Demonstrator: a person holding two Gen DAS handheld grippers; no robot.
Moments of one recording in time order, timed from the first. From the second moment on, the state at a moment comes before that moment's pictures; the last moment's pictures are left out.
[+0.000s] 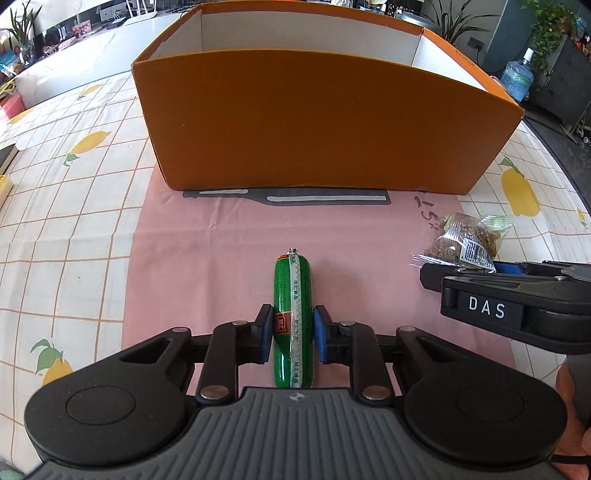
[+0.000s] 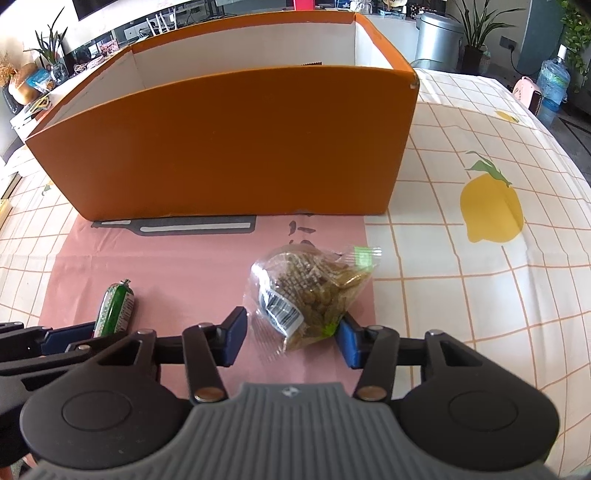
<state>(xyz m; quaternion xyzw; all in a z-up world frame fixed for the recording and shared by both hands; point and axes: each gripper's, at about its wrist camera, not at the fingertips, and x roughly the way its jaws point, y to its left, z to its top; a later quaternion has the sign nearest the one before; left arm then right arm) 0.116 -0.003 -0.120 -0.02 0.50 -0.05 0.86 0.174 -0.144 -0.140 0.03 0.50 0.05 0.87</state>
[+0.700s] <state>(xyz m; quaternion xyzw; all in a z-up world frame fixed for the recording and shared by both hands) 0.101 -0.001 -0.059 -0.06 0.42 -0.08 0.90 0.138 -0.154 -0.097 0.04 0.43 0.07 0.90</state>
